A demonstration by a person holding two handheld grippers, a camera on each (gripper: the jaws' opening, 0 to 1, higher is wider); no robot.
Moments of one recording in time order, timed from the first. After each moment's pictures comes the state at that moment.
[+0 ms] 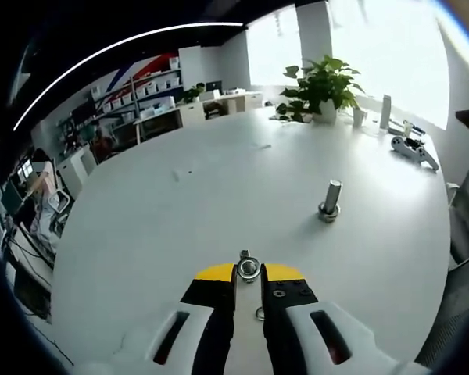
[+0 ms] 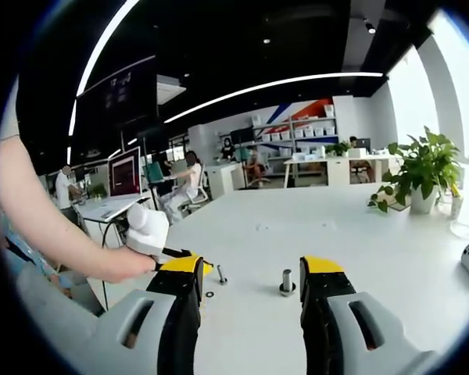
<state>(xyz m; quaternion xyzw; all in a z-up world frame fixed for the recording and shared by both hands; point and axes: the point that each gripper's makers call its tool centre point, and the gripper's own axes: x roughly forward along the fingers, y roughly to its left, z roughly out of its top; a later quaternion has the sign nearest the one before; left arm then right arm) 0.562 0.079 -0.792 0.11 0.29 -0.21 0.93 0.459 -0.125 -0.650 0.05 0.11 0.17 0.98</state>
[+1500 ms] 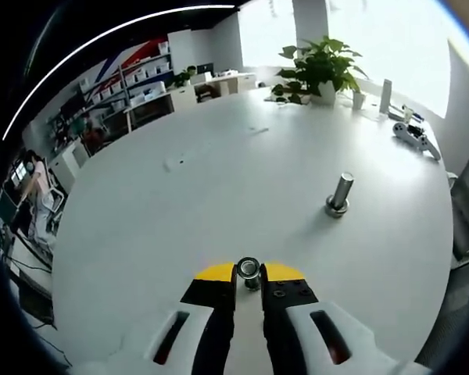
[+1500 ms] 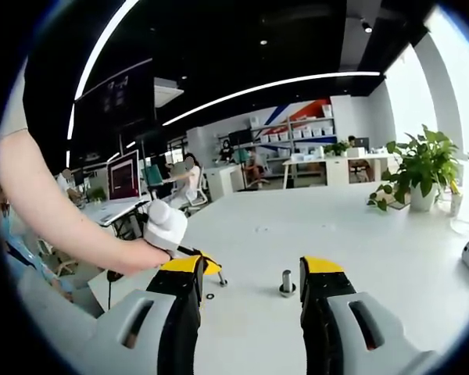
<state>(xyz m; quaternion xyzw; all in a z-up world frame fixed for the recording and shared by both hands) 0.580 0.075 -0.807 0.13 0.35 -0.22 0.90 0.462 -0.126 -0.649 0.06 0.11 0.17 0.98</state>
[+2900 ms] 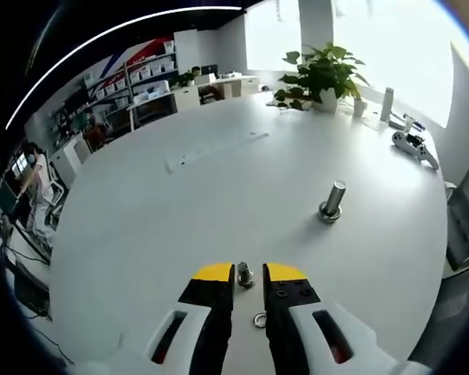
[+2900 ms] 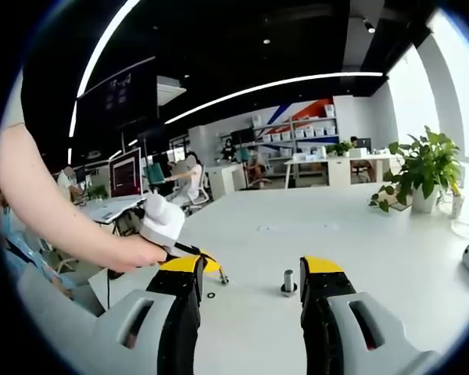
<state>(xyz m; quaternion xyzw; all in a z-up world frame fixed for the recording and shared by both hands) 0.571 0.072 -0.791 0.11 0.34 -0.22 0.91 0.460 -0.123 -0.649 0.05 0.11 0.17 0.98</state>
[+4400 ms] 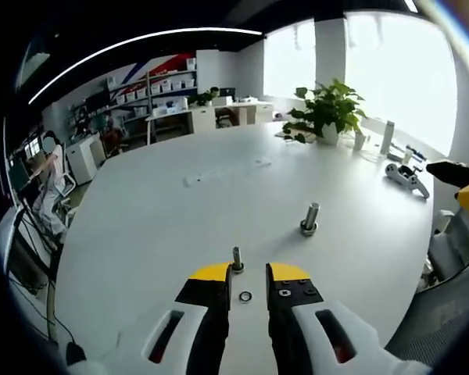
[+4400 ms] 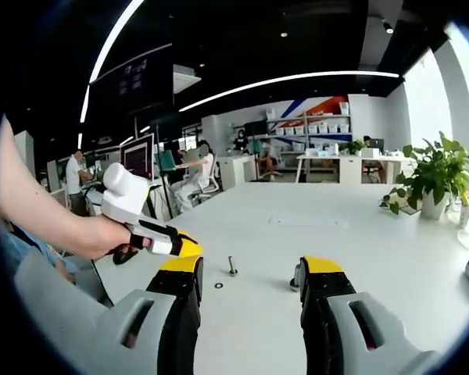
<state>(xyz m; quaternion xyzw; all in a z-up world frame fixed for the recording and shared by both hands) 0.510 0.086 -0.741 0.05 0.29 -0.19 0.94 0.451 -0.105 -0.657 0.02 0.13 0.21 0.97</state>
